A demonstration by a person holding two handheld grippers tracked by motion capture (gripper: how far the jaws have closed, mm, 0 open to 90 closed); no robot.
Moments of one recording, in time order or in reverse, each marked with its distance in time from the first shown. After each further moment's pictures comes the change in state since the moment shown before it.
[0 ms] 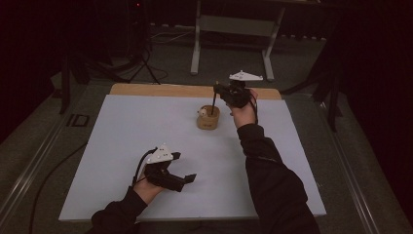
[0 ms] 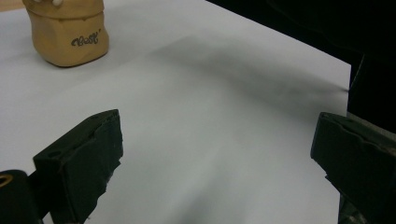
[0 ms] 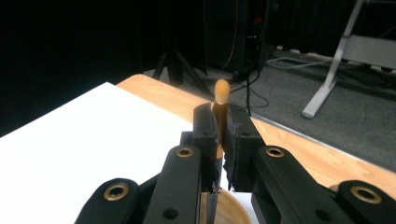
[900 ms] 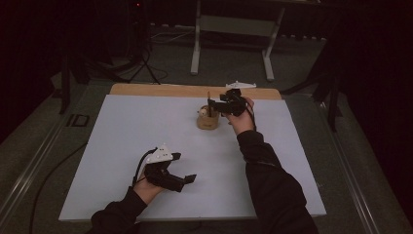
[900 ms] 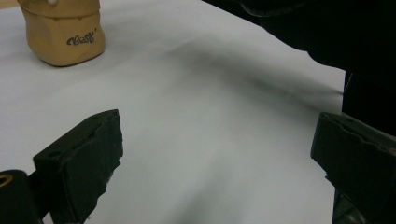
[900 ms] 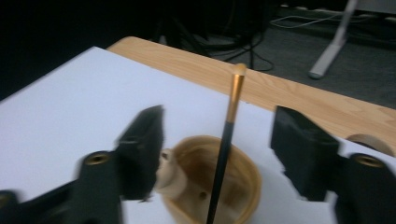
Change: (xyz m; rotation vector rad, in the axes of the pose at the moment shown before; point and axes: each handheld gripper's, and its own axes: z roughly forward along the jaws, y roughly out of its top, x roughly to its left) left arm 0.000 0.000 -0.001 -0.005 -0.015 -0.011; right arm -0.007 -0.034 0.020 0.130 0.007 0.071
